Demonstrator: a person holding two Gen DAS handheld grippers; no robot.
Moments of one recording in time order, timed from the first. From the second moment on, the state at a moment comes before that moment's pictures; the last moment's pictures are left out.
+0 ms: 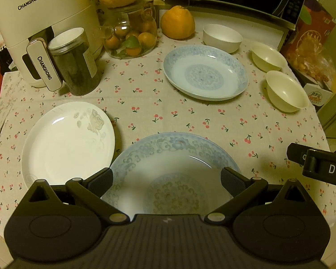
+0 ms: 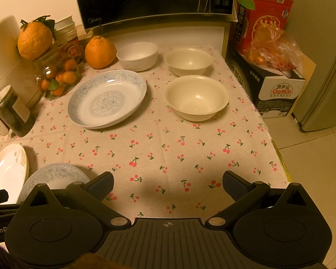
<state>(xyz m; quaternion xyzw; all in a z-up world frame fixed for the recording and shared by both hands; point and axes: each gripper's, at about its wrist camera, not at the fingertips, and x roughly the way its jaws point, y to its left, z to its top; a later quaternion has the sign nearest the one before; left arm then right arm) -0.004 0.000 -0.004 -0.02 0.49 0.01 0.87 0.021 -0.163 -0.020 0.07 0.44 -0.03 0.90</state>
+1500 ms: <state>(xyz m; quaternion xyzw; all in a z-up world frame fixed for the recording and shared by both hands) -0.004 -0.003 -0.011 -0.02 0.50 0.01 0.87 0.021 -0.162 -0.022 0.07 0.44 -0.03 0.89</state>
